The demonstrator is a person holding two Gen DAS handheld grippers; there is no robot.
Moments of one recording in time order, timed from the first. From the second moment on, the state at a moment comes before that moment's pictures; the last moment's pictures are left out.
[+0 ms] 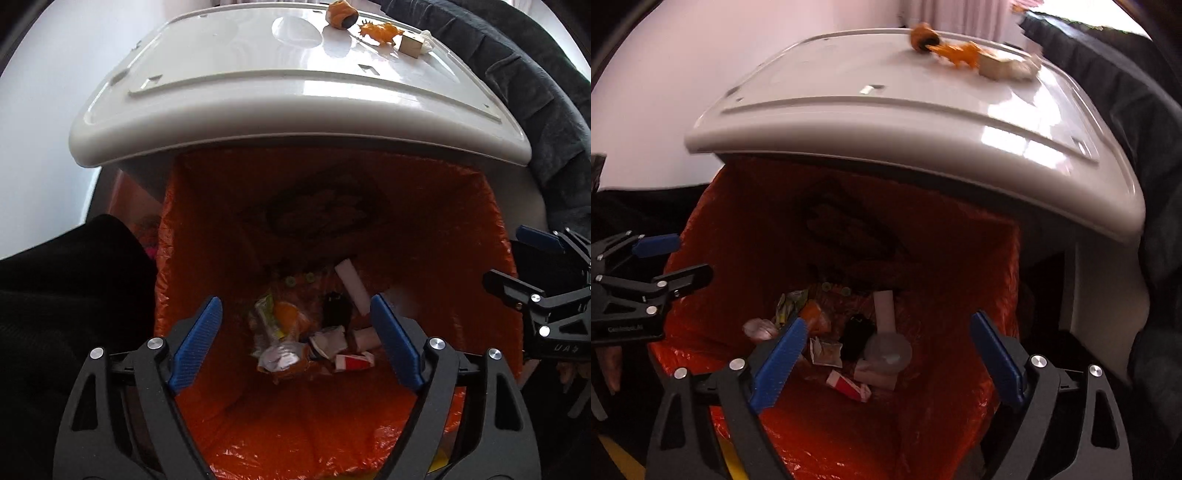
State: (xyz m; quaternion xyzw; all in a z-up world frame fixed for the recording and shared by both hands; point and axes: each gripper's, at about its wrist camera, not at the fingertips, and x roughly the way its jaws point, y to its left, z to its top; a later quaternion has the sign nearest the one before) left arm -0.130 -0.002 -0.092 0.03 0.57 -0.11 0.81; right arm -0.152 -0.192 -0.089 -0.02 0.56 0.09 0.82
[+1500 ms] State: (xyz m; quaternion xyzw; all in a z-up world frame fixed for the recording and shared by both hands) left arm 0.216 -0.146 -0.042 -0.03 0.44 -0.05 0.89; right arm -0.053 -0.266 0.009 0.08 0.39 0.05 0.91
